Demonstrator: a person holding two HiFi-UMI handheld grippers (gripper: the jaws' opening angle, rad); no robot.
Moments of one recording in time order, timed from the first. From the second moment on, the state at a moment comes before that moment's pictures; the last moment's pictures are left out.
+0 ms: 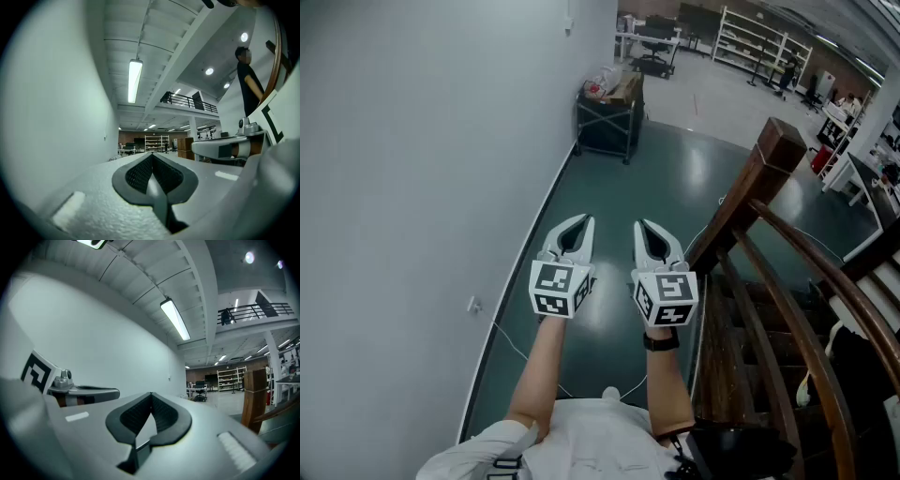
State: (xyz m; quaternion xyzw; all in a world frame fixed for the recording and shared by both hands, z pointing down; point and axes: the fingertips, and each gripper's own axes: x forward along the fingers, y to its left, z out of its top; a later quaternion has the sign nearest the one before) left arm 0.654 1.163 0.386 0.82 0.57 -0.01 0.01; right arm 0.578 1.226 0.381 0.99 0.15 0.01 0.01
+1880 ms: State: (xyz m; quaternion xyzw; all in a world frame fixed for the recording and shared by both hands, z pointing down) left arm 0.666 0.296 0.396 0.95 -0.31 -0.01 -0.02; right arm 0.777 0.367 0.383 0.73 -0.68 -0.04 0.06
